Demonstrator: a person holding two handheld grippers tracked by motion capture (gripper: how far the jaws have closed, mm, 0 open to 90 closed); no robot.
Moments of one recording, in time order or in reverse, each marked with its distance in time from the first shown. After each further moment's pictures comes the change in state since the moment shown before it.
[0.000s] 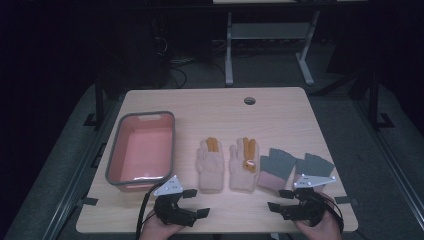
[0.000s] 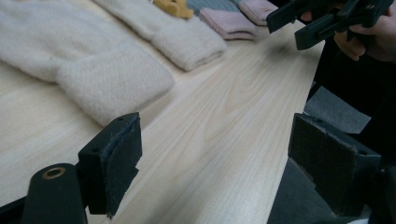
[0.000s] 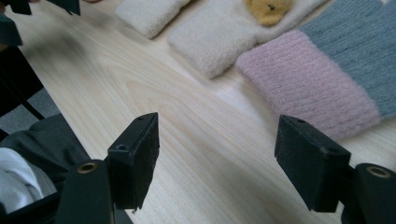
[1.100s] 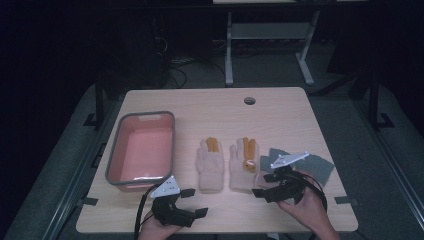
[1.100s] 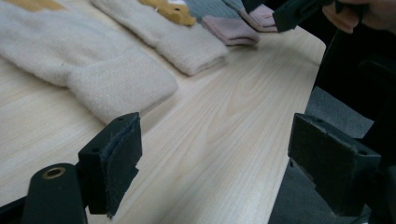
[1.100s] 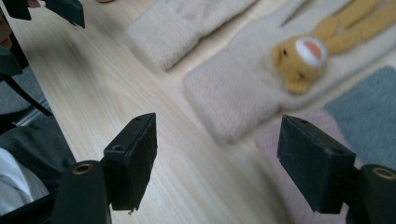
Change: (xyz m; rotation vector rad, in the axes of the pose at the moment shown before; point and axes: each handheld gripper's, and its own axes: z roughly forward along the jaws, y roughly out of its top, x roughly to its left) left arm 0.001 -0.002 -0.005 -0.021 0.011 0.000; right arm 0.015 0.068 0.025 0.124 0.016 -0.092
